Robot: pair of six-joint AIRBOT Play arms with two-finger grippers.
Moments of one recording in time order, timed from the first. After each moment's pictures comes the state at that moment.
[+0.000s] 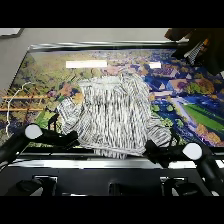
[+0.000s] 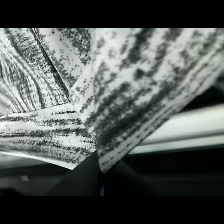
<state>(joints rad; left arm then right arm) -0.27 -0.93 0.60 1.02 -1.12 -1.96 0.16 -0.60 0.40 -0.99 1.24 2.18</state>
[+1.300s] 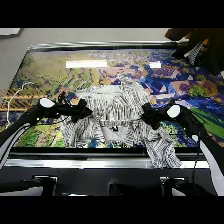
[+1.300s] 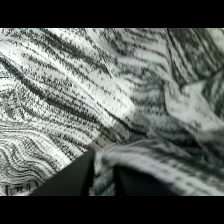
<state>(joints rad) -0.20 -1.48 1.00 0.59 -0.84 -1.76 0.16 -1.25 0.84 -1.04 0.75 2.29</state>
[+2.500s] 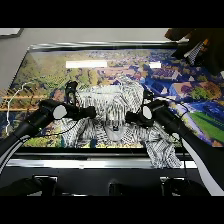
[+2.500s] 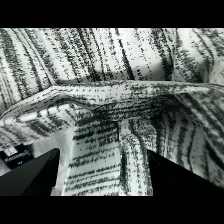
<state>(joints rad) -0.52 -1.28 1.07 1.44 -0.86 -2.06 0.49 -1.32 1.04 -1.53 1.03 2.28</state>
